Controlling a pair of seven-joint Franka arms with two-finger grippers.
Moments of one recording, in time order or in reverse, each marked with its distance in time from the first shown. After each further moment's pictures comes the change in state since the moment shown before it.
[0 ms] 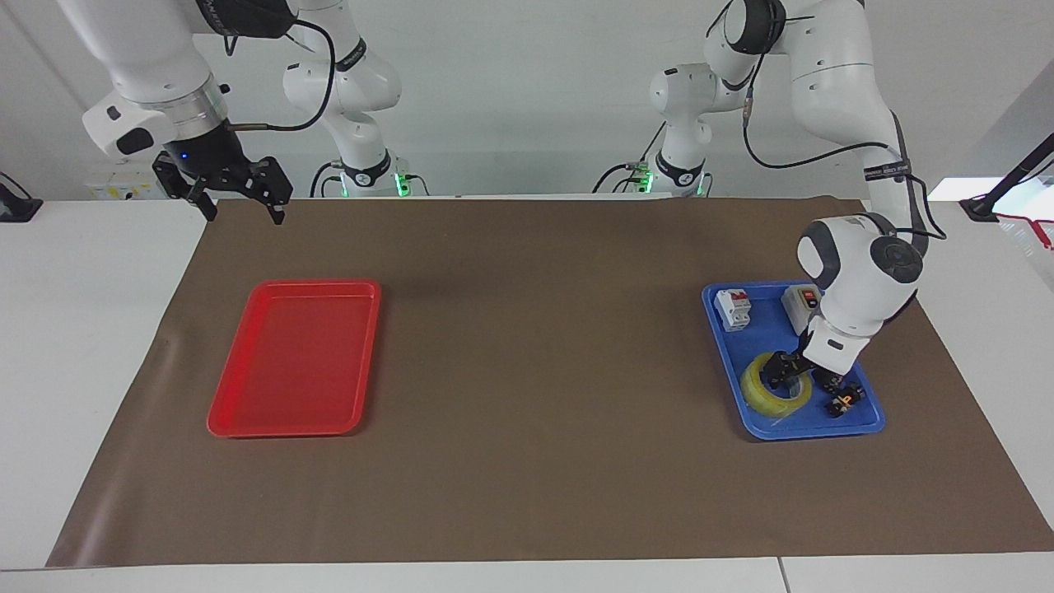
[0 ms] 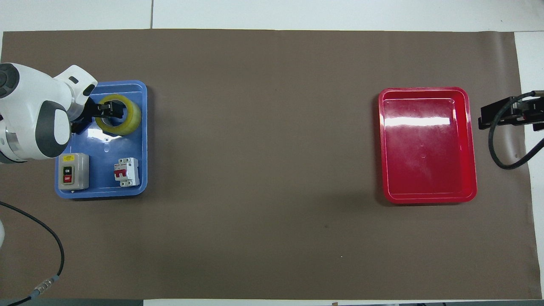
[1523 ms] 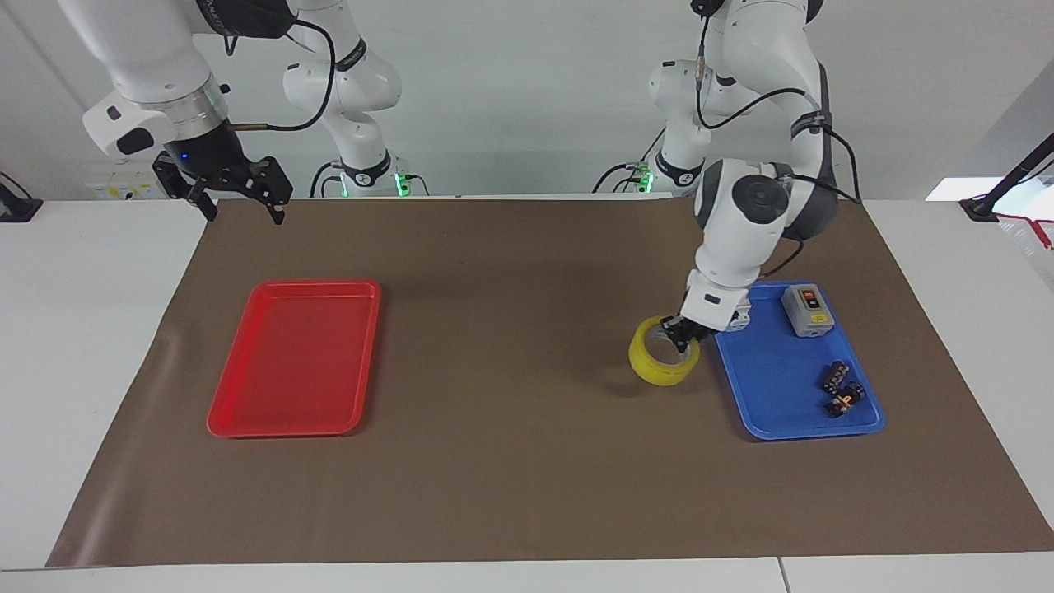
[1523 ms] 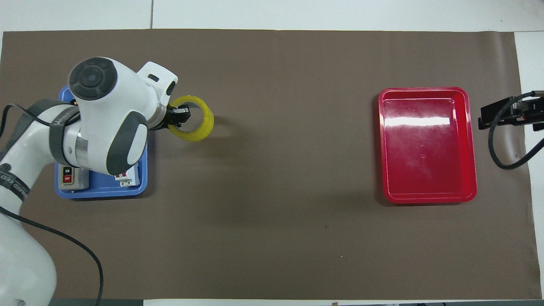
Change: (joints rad) left arm -0.407 -0.154 -0.013 0.010 0.002 -0.195 -0.570; right arm 0.000 0.000 0.000 -0.001 0.000 0.000 0.000
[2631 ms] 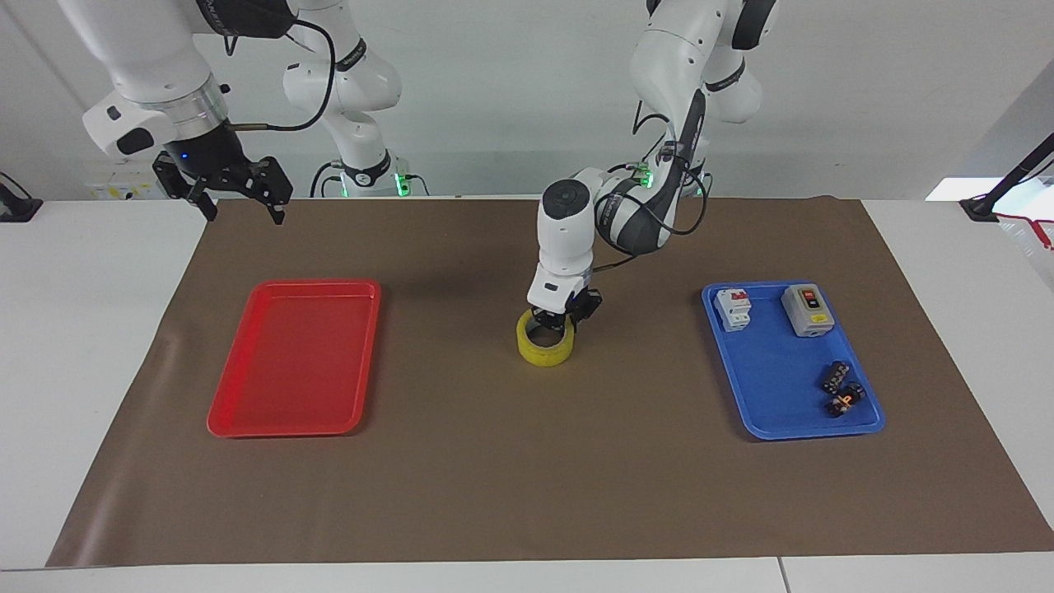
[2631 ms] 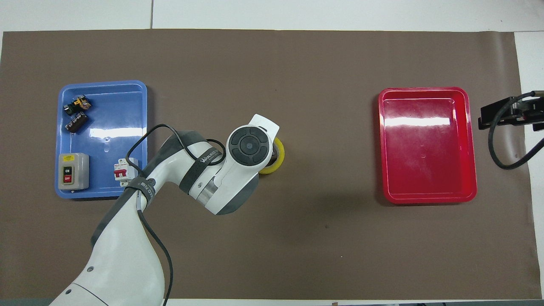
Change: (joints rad) left arm -0.297 0.129 -0.002 -0.026 0.109 0.109 -0.357; right arm 0.000 0.000 0.000 0.000 0.000 0.000 0.000
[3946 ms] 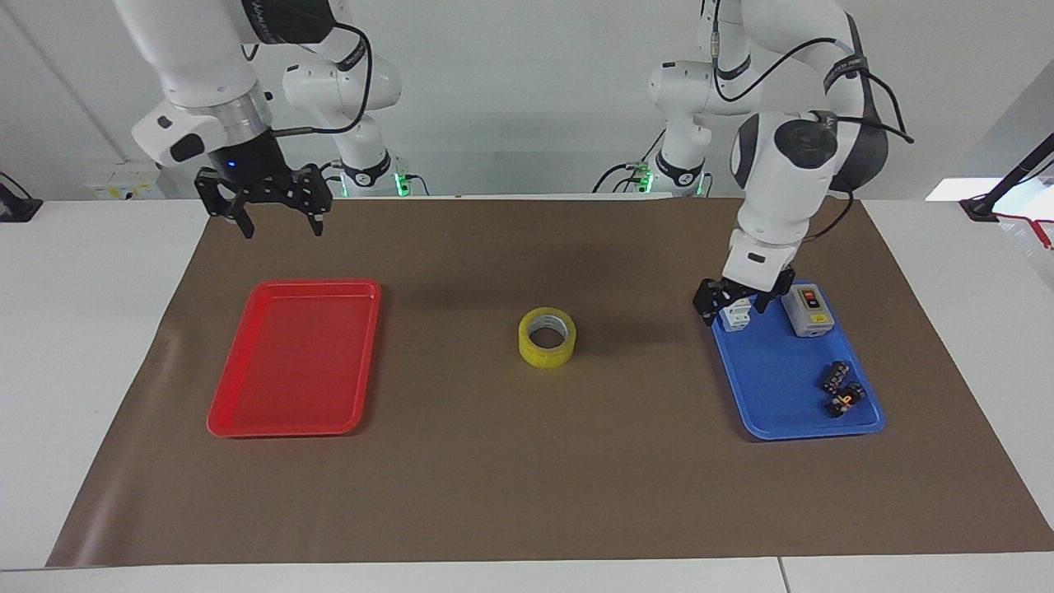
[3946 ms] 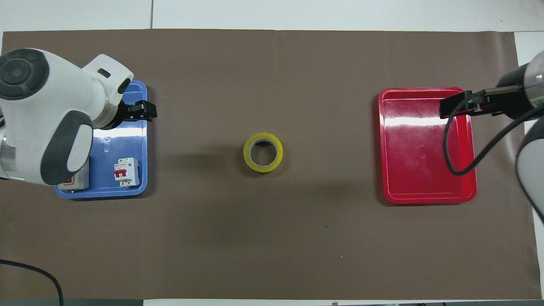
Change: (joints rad) left arm 0.458 -0.283 0.022 0.025 -0.049 -0.249 0.602; right arm 0.114 0.024 0.015 -0.039 0.030 0.155 0.007
